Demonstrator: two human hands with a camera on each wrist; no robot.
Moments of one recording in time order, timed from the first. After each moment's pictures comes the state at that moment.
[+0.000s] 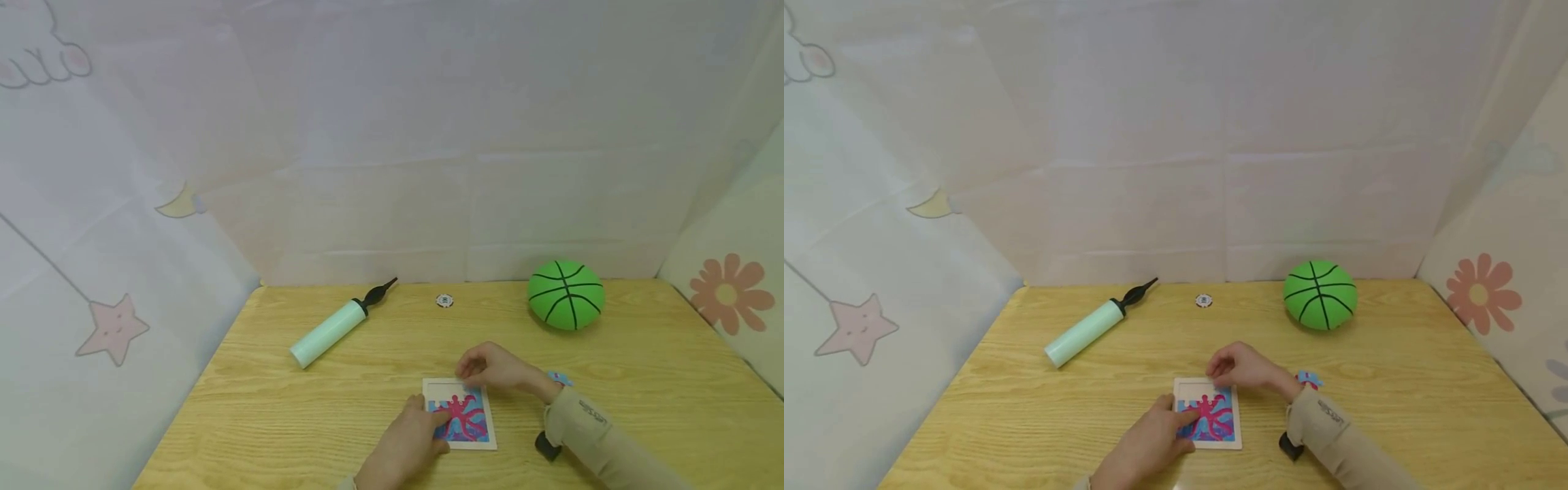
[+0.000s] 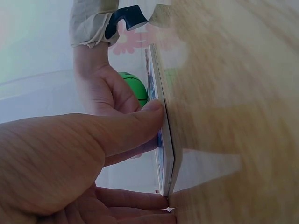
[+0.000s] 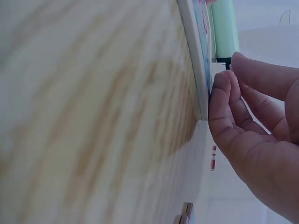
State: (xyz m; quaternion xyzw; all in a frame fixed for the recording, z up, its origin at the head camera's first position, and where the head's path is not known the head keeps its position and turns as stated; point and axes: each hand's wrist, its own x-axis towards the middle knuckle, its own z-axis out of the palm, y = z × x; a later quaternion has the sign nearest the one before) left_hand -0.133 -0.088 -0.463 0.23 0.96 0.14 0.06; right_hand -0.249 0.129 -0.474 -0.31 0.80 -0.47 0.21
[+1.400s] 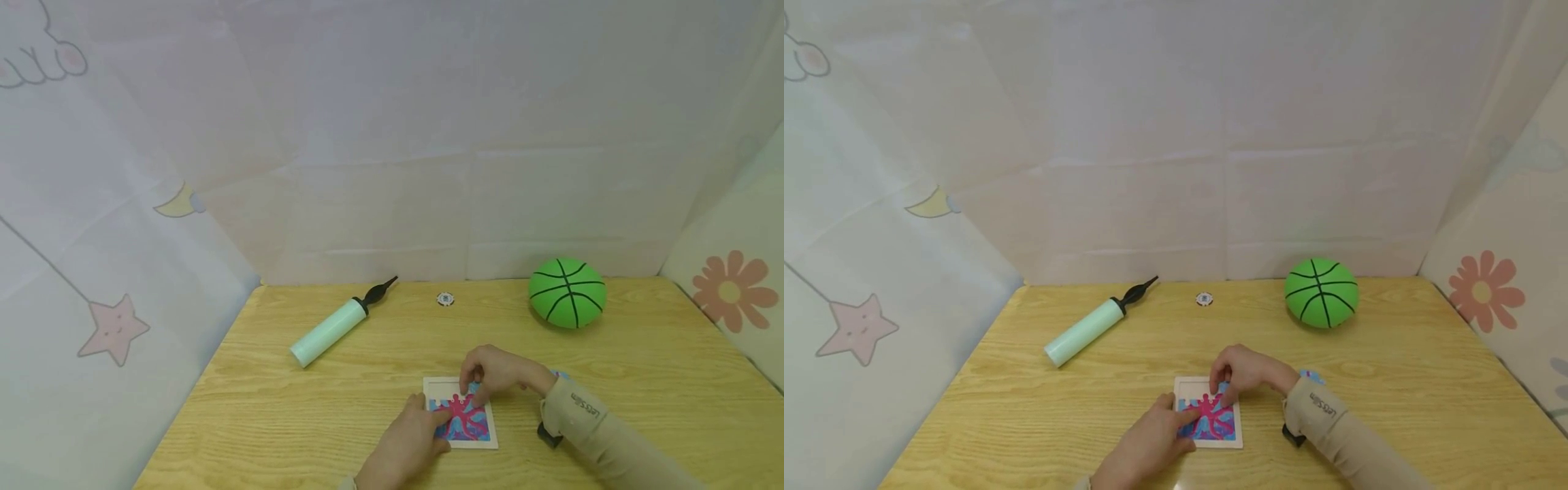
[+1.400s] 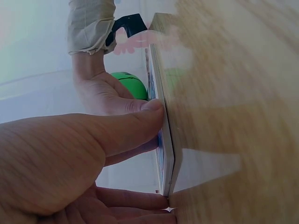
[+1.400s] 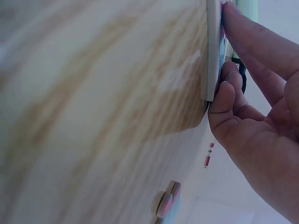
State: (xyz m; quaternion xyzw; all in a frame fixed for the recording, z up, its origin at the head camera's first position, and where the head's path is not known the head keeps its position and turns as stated) left_hand -0.133 -0.089 -0.466 0.23 0.96 0.15 0.06; right_hand -0.250 0.124 -0.465 -0.34 0.85 -0.33 0.23
